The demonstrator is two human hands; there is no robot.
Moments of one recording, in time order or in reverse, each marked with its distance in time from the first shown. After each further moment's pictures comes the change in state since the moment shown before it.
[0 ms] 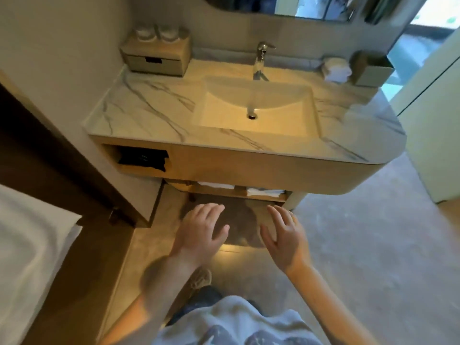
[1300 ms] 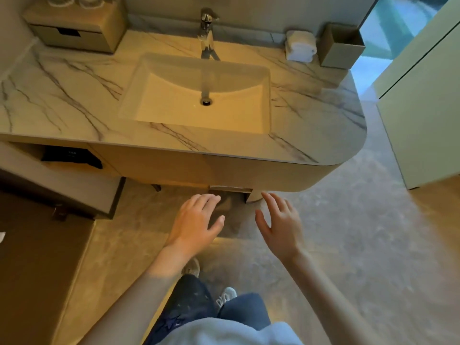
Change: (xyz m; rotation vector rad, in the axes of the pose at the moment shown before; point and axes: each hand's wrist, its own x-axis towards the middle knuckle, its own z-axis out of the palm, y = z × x) left_hand 0.138 0.137 0.112 -0.023 -0.085 -0.006; right_hand 0.080 0.200 -0.058 -0.035 0.034 -0.010
